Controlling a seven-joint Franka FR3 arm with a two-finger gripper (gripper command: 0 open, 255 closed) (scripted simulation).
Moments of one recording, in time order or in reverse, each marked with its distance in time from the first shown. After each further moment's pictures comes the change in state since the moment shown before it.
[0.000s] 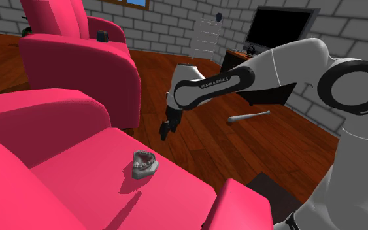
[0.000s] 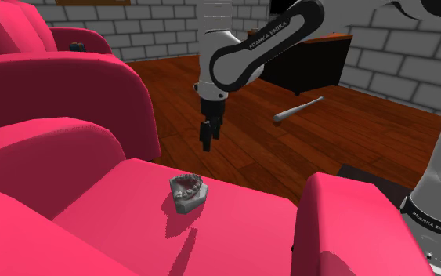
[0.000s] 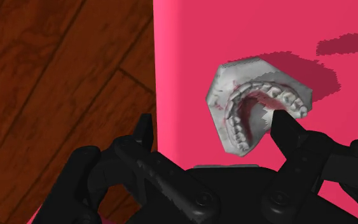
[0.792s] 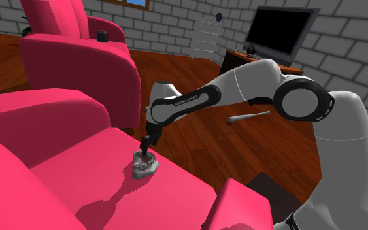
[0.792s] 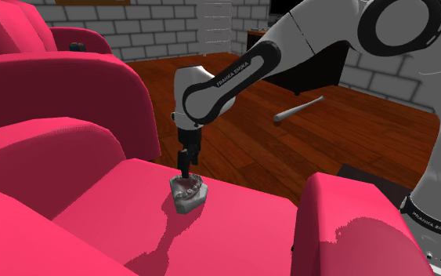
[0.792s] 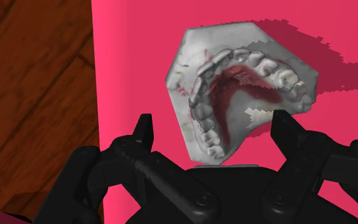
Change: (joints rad) arm 0.057 0.307 0.034 0.251 -0.006 0.026 -0.016
